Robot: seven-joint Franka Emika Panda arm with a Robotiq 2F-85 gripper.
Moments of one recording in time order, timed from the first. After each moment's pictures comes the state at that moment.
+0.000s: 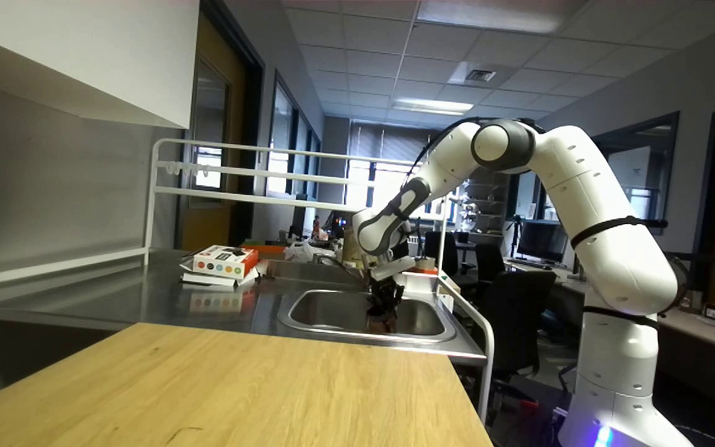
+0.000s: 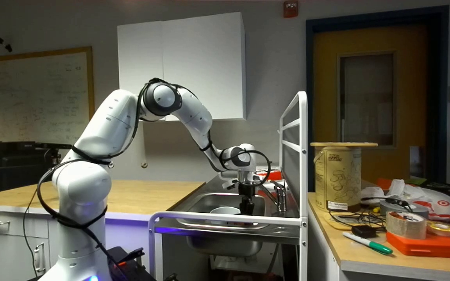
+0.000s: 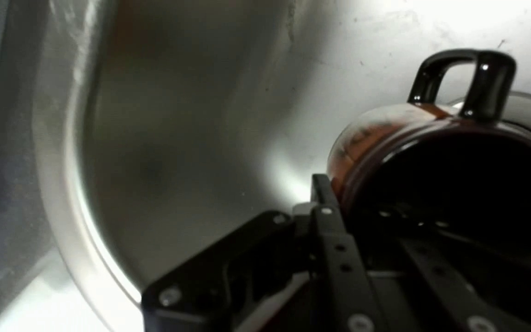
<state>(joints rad) 0.01 0.50 -0.24 -1.87 -0.20 2.09 0.48</state>
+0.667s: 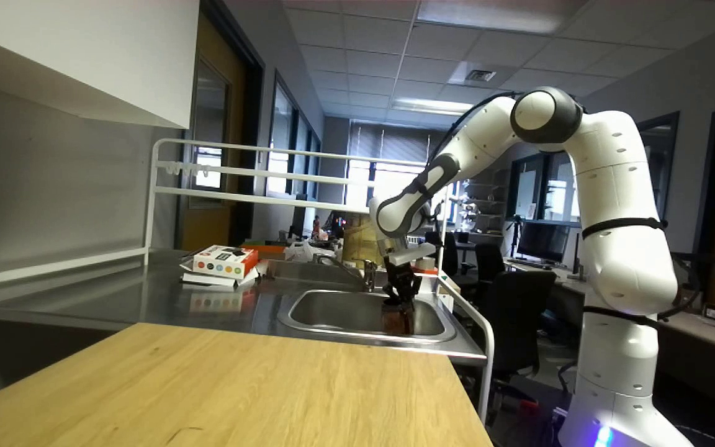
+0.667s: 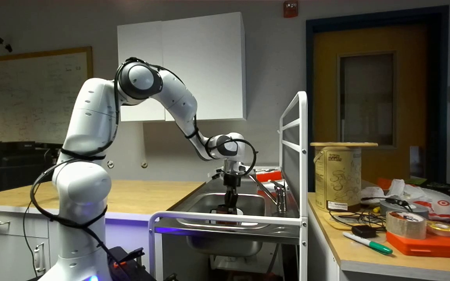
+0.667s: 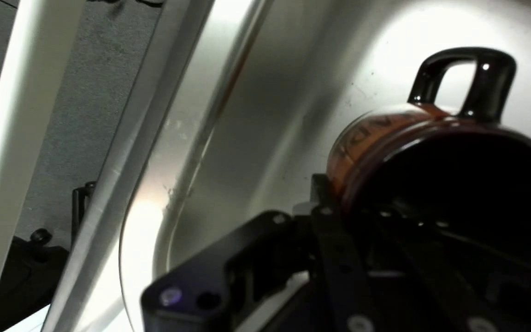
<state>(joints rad) 0.01 0.23 -0.21 -2.13 -0.20 2.06 0.48</state>
